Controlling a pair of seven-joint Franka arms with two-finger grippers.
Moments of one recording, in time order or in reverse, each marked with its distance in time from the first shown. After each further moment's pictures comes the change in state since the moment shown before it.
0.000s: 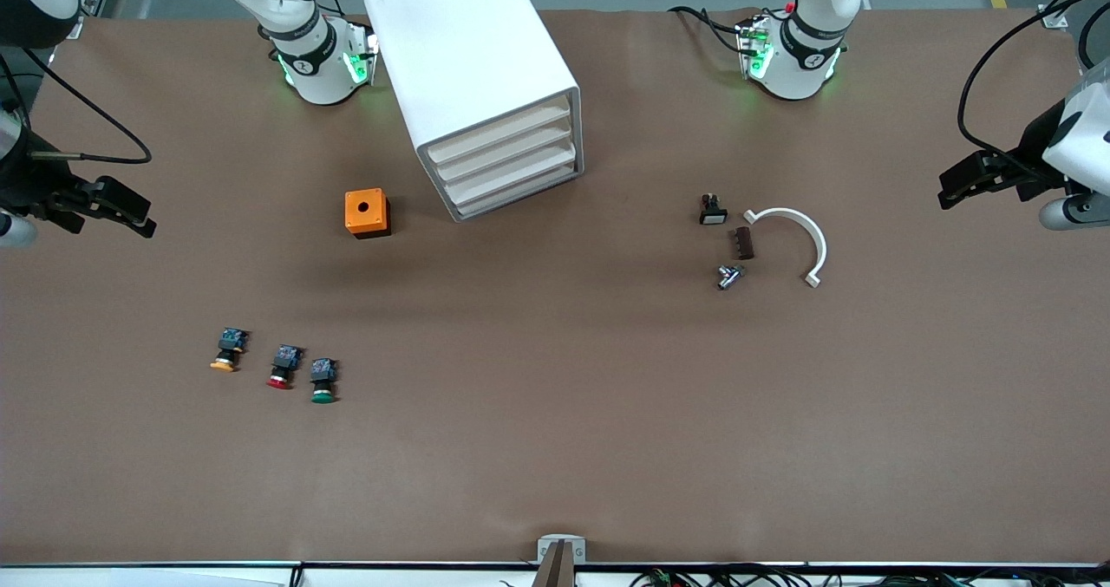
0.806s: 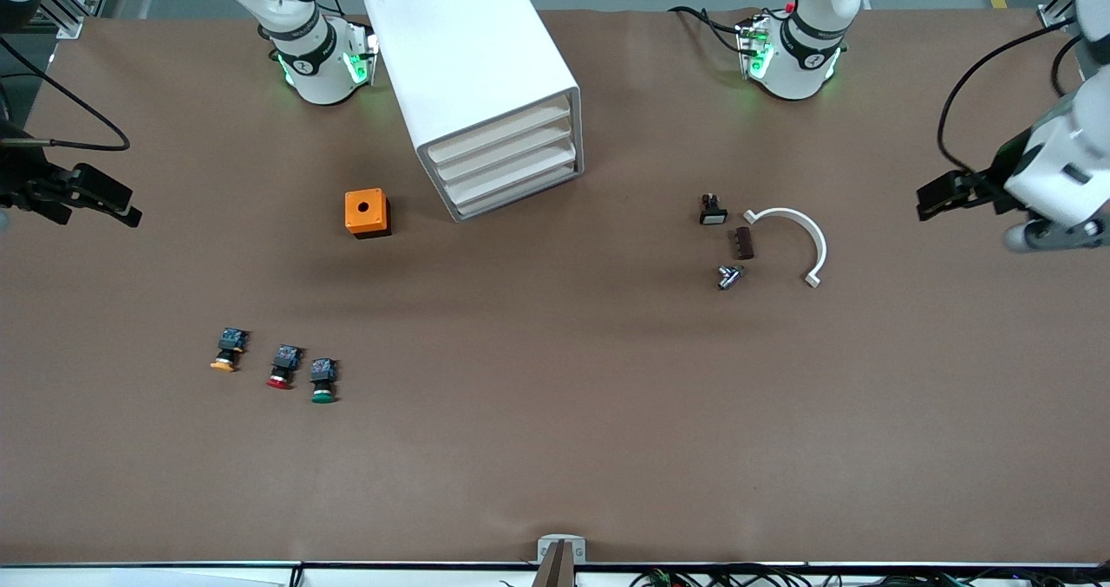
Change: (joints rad) left arm -0.027 0.081 -0.012 -0.007 -0.003 -0.001 -0.001; right arm -0.035 -0.001 -0.002 0.031 0.047 -0.055 -0.045
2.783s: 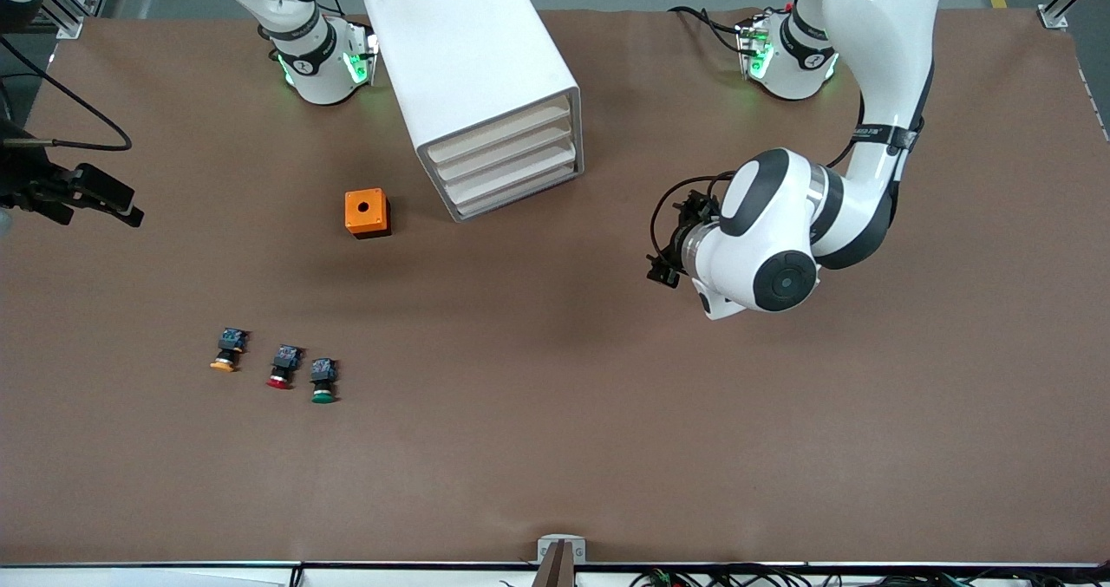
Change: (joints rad) left arm -0.355 0.448 -0.010 0.097 -0.455 0.042 -1.443; right arm 0.000 0.000 0.002 -0.002 0.001 0.000 -0.002
